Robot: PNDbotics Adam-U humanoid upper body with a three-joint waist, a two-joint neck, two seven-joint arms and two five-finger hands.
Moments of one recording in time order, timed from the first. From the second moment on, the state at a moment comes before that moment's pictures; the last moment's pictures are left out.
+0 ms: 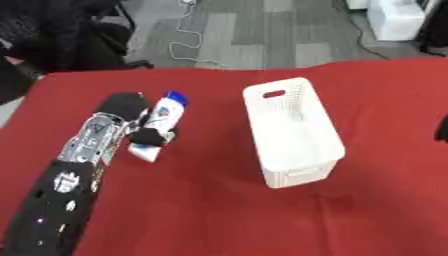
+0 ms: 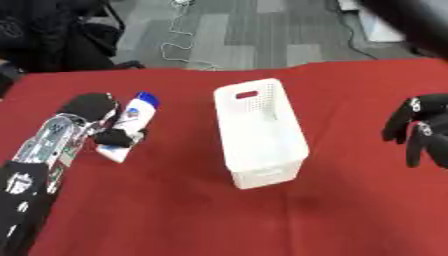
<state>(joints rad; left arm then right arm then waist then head) -0.49 0.31 -0.10 -1.40 -1.46 0.00 -0.48 -0.04 -0.57 -0.11 -1.99 -0.04 -0.59 0.52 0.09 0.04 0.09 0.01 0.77</state>
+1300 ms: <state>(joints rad) -0.64 0.34 -0.23 -1.51 -1.27 -0.13 -0.38 -0.04 -0.58 -0.11 -1.99 -0.04 -0.59 0.52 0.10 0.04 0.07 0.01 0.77</state>
